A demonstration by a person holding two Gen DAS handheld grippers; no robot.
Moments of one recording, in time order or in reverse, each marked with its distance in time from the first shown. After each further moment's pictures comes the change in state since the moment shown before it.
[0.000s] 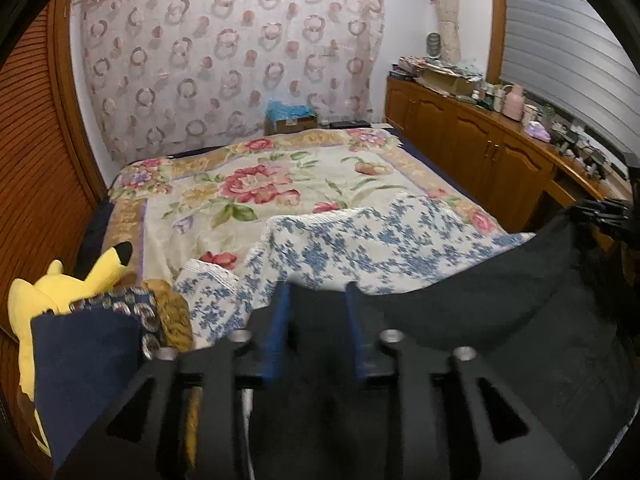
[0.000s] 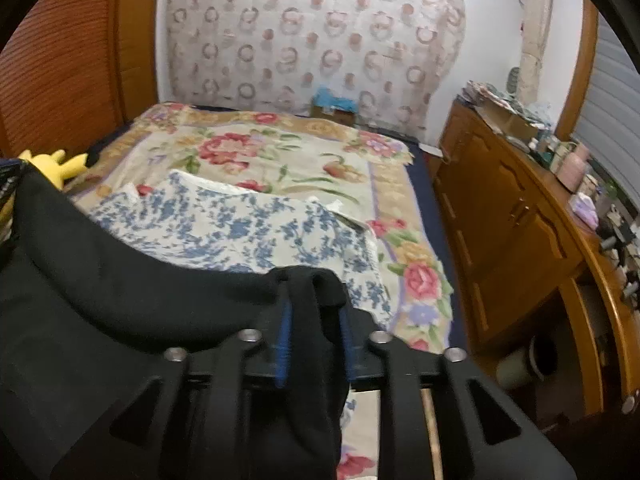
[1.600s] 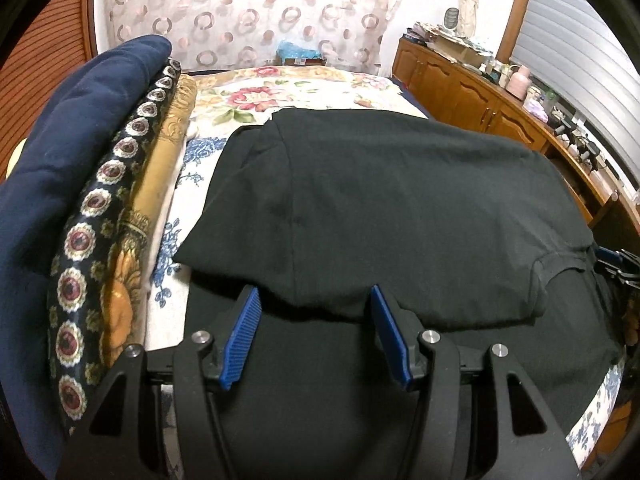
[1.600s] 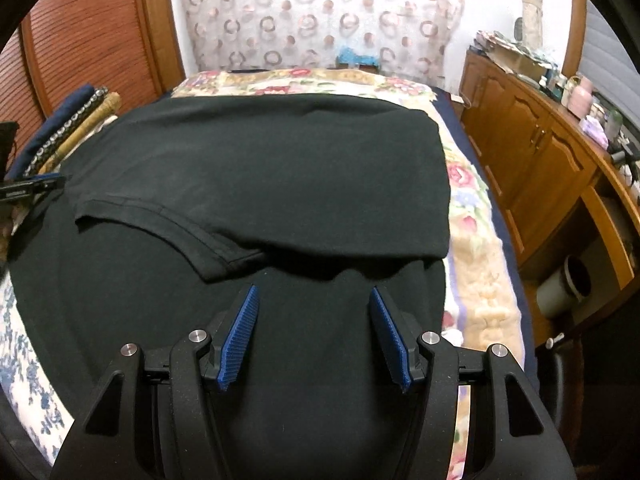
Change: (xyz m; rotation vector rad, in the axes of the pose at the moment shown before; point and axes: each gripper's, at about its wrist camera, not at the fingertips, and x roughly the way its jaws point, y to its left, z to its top) left arm -0.039 -0.022 -0.146 -0.146 0.163 -0.028; right arm -0.102 0.071 -0.164 0.091 0.105 0.141
